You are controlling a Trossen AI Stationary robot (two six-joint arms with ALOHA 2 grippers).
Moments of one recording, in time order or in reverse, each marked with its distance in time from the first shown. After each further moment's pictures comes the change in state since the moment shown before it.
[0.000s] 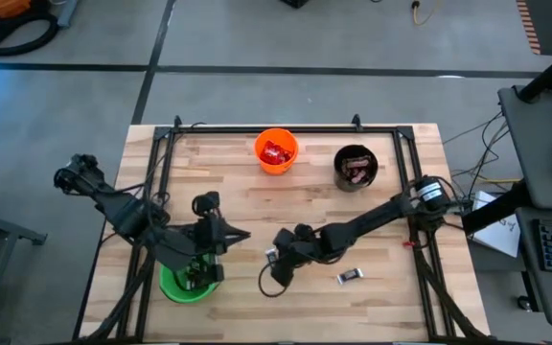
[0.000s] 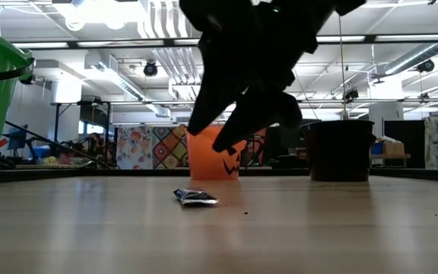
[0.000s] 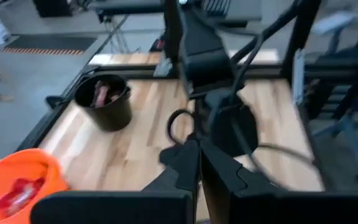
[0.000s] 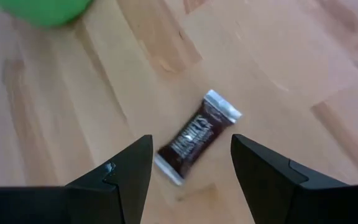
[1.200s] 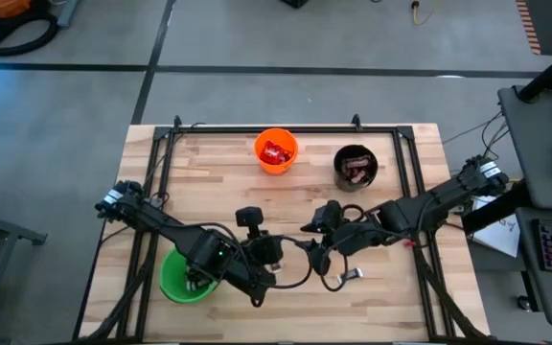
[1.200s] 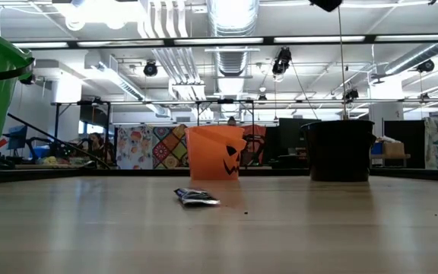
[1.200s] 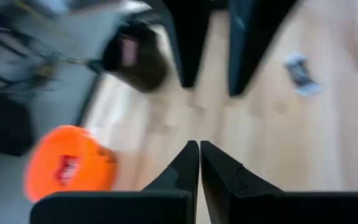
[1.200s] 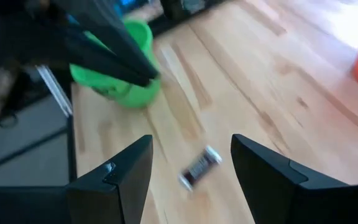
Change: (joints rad) left arm 0.080 0.473 0.339 -0.285 -0.110 -0.023; right arm 0.098 -0.488 -0.044 -0.171 0.212 -0.092
